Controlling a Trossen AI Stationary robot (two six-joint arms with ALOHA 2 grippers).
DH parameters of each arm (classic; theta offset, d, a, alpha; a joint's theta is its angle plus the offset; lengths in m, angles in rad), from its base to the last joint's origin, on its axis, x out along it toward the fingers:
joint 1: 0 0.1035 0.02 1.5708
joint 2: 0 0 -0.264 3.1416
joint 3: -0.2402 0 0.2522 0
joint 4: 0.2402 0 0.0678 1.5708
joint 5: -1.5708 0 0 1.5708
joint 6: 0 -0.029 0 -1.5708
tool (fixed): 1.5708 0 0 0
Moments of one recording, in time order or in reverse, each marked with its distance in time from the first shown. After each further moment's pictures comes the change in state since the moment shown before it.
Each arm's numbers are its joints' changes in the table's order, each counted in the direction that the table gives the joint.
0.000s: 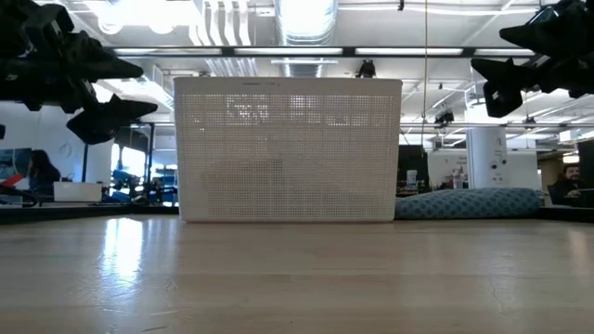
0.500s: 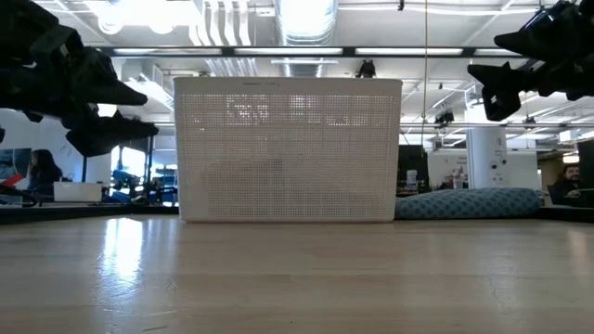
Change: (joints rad) left arm 0.000 -0.157 0.000 -0.001 0.001 0.000; right arm -0.020 -0.025 0.000 -0.001 0.001 -0.002
